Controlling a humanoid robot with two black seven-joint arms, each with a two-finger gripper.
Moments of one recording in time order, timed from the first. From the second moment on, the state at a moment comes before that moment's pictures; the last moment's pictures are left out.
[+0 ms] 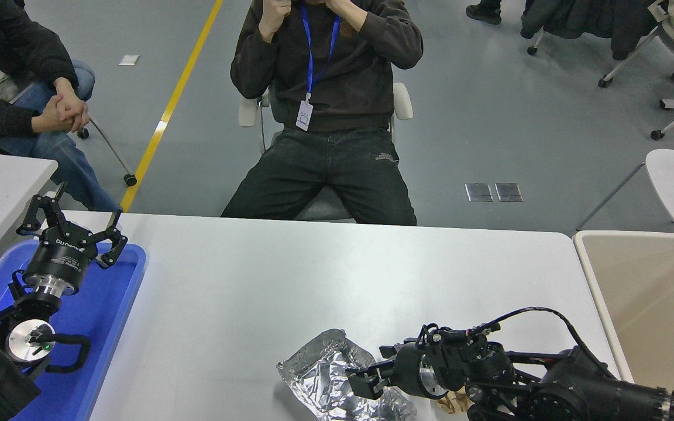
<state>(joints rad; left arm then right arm) -0.56 0.46 -0.60 -0.39 -0.23 -0.70 -0.59 0.68 -0.22 0.06 1.19 -1.77 0.09 -0.10</state>
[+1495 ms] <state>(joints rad) -0.56 0.46 -0.60 -0.39 -0.23 -0.70 -0.59 0.92 -0.53 0.00 1.47 -1.42 0.12 -0.09</state>
